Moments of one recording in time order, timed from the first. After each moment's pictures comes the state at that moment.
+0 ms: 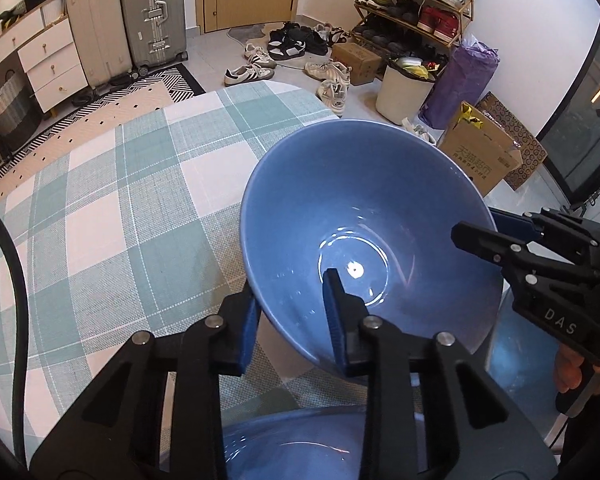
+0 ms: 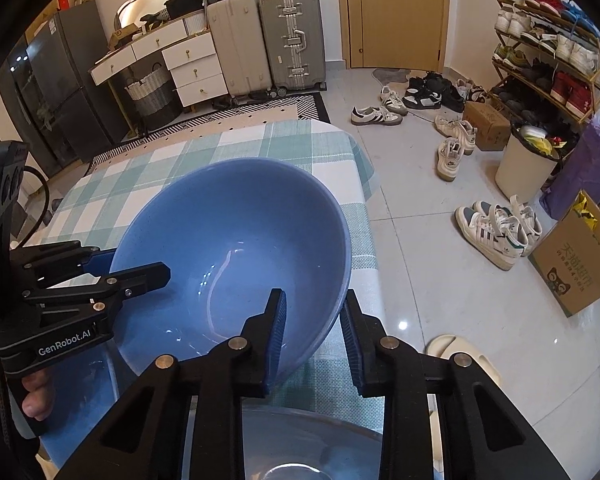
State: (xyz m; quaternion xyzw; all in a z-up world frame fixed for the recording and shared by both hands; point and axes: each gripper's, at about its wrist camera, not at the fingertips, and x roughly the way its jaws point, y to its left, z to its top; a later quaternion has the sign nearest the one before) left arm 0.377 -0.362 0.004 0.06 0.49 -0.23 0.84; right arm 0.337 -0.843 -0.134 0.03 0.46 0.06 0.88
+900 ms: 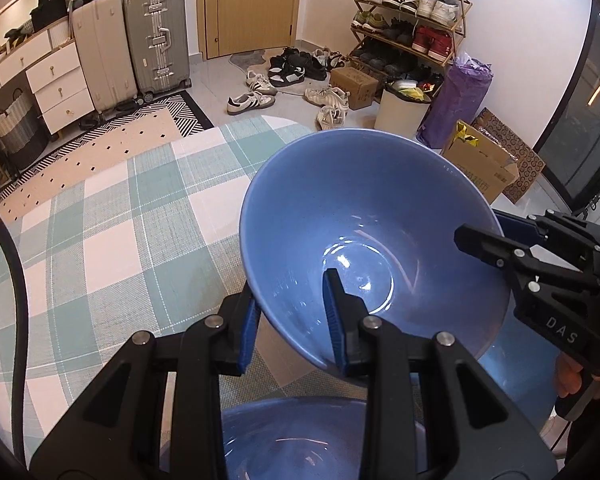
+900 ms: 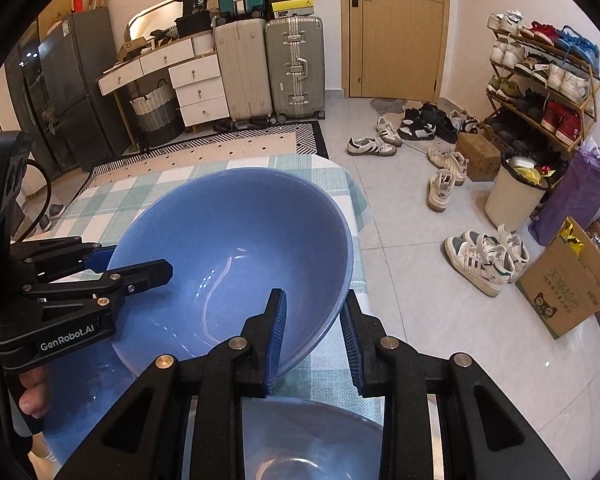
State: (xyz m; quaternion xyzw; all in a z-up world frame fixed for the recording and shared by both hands) left arm 0.353 -0.361 0.045 0.06 0.45 -0.23 0.86; right arm 0.310 -0.838 -0.101 0.01 0.41 0.05 0.91
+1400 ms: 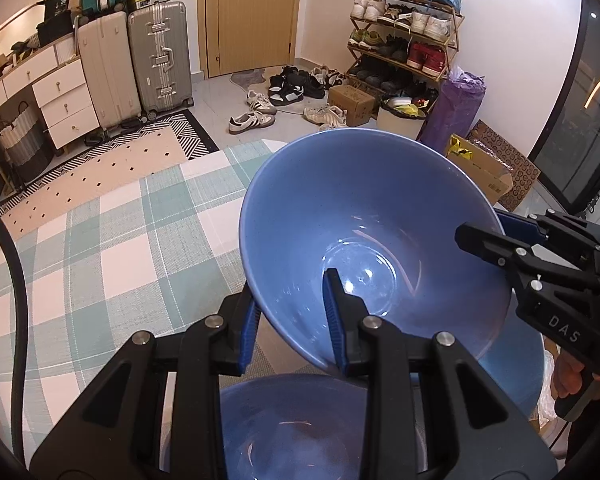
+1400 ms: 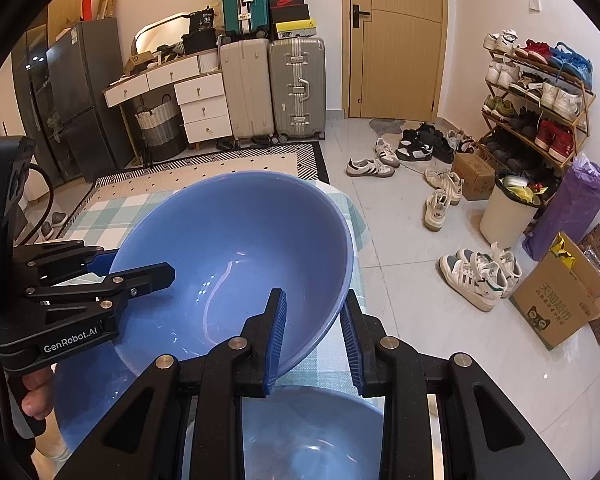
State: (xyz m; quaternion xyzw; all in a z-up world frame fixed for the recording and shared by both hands) left arm 0.320 -0.350 0.085 0.06 0.42 -0.23 0.88; right arm 0.280 -0.829 -0.065 0.01 0.38 0.05 0.92
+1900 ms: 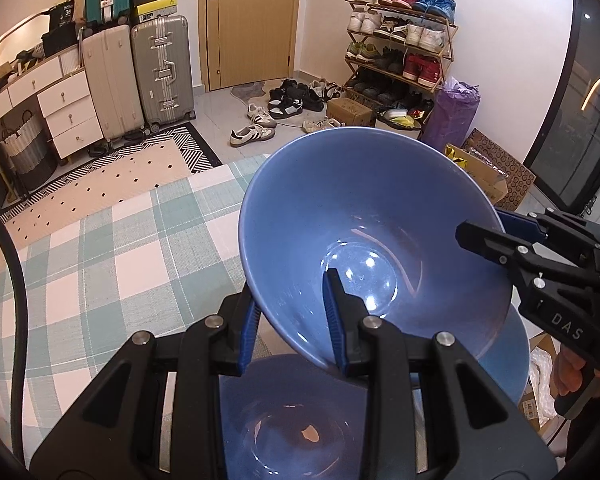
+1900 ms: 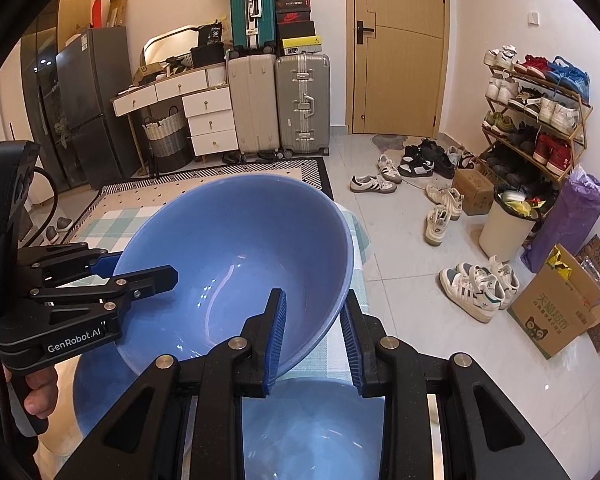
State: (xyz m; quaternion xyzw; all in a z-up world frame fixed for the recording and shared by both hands) left arm 0.282 -0.337 0.120 0.06 0.39 -0.23 0.89; right arm 0.251 -0.821 -0.035 0.00 0.35 0.06 0.93
